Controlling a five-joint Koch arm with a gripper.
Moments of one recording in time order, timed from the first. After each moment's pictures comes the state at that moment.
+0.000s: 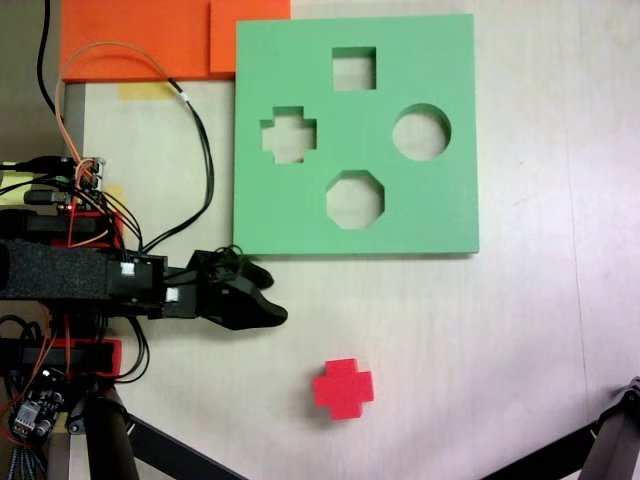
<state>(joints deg) 0.4 128.8 168.0 1.5 56.8</state>
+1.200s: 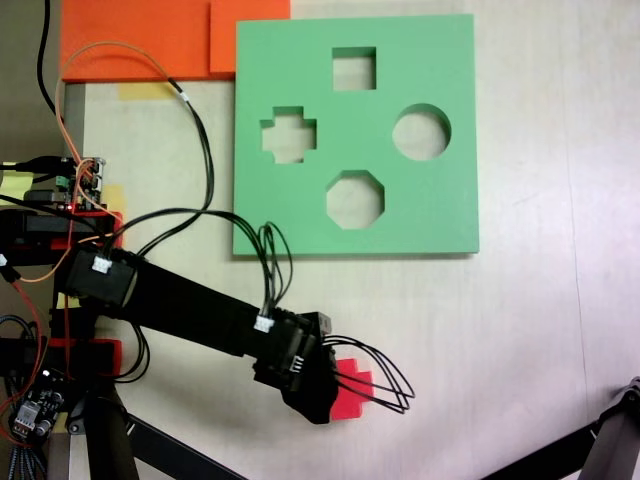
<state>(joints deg) 19.0 80.7 74.8 89.8 63.1</state>
